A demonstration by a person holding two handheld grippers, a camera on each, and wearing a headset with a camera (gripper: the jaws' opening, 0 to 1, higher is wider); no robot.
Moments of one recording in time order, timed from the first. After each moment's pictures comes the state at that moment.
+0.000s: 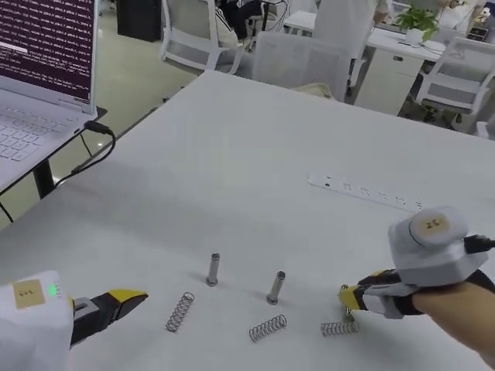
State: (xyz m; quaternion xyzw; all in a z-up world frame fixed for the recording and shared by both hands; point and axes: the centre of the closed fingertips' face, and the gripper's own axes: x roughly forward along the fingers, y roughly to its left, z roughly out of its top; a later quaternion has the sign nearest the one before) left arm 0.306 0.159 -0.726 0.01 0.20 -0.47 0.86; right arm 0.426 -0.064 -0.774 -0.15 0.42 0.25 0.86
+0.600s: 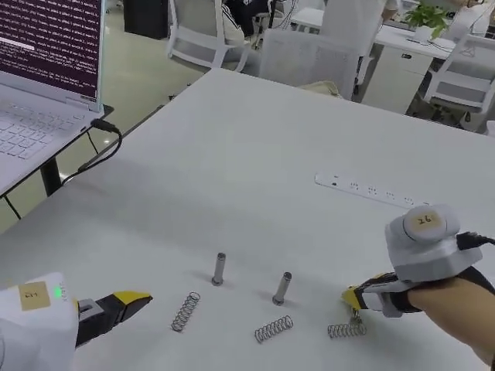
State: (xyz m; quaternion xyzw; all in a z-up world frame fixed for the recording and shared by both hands) left arm 0.307 0.160 -0.731 0.01 0.21 -0.46 0.86; right arm 0.433 -0.067 -0.787 -0.13 0.45 0.23 0.85
